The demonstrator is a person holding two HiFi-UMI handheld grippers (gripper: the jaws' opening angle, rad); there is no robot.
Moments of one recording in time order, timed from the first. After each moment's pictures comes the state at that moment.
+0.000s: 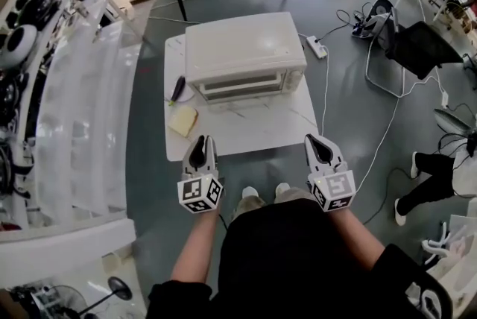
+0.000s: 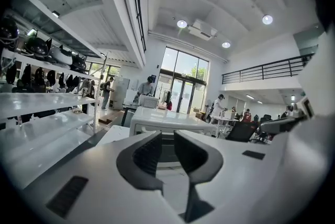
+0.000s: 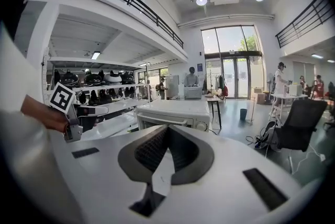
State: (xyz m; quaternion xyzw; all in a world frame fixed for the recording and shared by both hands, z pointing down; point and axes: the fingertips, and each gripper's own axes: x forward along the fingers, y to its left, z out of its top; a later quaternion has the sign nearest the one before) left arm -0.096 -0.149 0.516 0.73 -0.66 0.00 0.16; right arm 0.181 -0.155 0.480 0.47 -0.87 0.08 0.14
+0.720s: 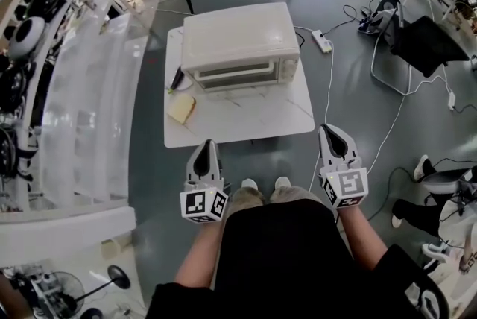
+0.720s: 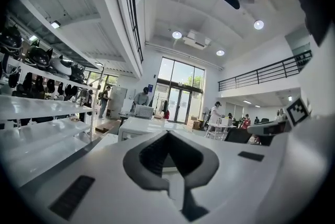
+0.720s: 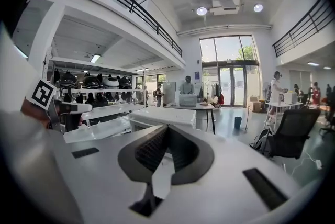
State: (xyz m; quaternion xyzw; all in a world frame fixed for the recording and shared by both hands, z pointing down) left arm -0.028 -0.089 0.468 0.74 -0.66 -0.03 0.12; right arm 0.253 -0.142 0.452 0.49 -0.86 0.06 0.11
